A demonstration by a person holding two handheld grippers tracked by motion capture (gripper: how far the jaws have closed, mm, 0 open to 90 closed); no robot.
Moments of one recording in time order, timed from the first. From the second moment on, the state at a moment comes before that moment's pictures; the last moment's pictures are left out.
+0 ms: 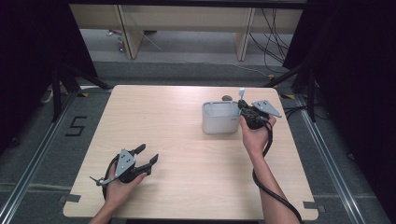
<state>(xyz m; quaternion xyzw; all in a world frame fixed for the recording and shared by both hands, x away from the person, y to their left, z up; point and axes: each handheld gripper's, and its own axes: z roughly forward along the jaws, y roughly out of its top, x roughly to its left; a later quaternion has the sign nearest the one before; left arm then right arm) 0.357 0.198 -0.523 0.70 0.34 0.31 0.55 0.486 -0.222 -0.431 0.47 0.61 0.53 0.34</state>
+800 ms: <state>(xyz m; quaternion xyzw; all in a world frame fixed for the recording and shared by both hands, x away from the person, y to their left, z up) 0.357 0.198 -0.523 0.70 0.34 0.31 0.55 0.484 -0.221 -0.448 0.48 0.62 0.52 0.33</state>
